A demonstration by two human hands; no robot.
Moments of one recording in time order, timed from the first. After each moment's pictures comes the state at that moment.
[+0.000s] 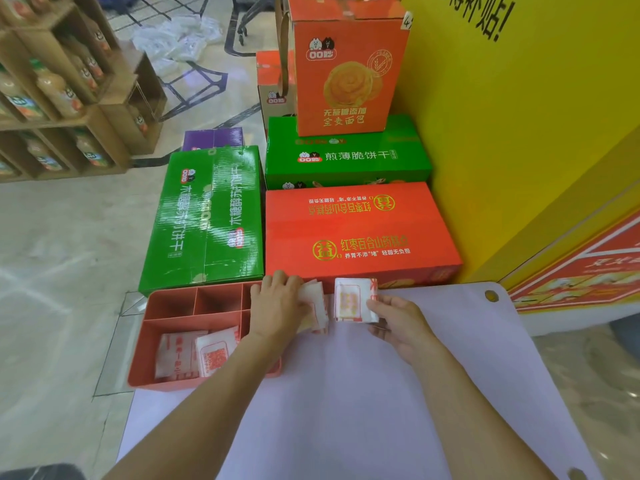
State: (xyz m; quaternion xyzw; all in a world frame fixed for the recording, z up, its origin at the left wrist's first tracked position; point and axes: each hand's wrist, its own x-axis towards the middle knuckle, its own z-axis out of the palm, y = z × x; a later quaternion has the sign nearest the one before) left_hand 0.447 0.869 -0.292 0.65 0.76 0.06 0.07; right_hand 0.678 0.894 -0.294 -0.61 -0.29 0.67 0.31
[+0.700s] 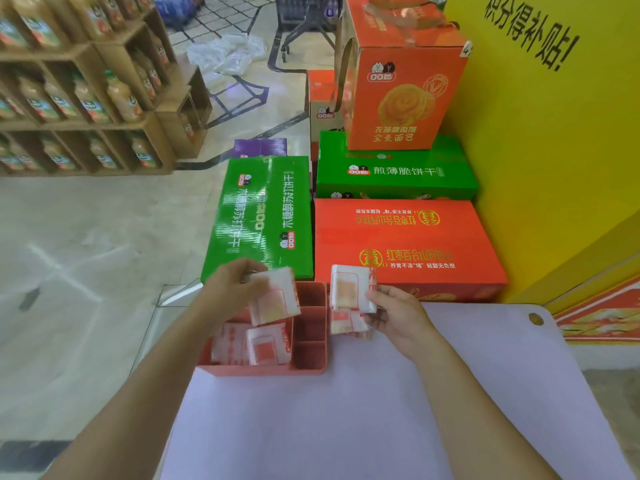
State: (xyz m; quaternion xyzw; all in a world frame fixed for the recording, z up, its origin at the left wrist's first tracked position) left_hand 0.299 0.809 -0.202 0.45 0.76 0.31 0.36; right_hand 0.589 0.882 -0.252 -0.53 -0.31 0.72 0.32
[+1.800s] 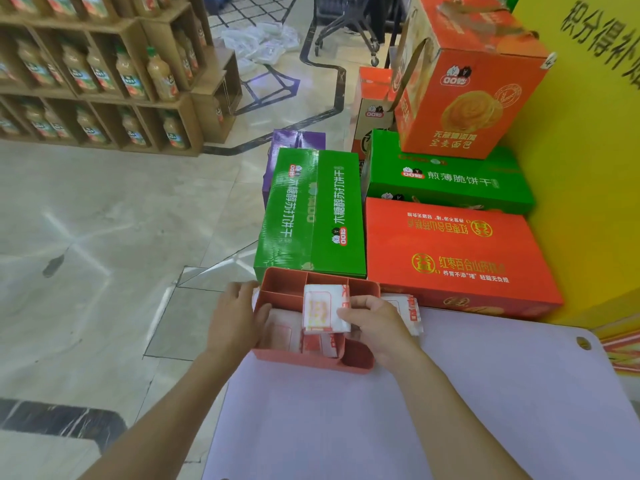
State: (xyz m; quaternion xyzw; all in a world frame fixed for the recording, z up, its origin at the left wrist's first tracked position) left_hand 0.224 0.738 -0.304 0.50 0.83 0.23 0.11; right_hand 0.462 0.828 -0.254 -0.57 -0.43 0.67 0.20
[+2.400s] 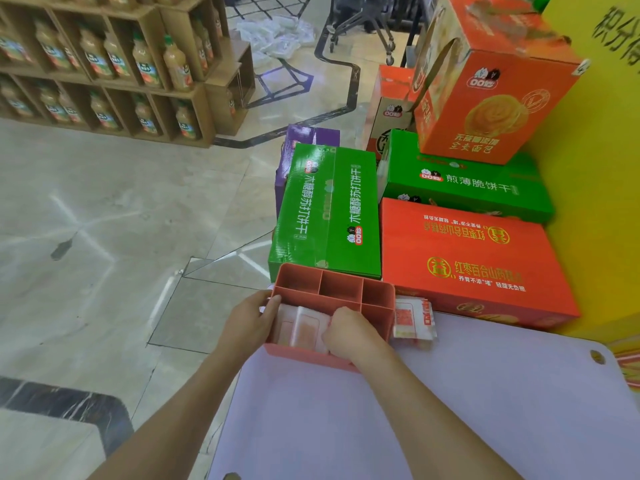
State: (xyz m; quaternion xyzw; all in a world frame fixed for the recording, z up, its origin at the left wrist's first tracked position) left_hand 0.223 0.729 -0.307 0.40 0.81 0.32 0.29; right_hand 0.404 0.805 -0.250 -0.56 -0.74 0.35 -0.13
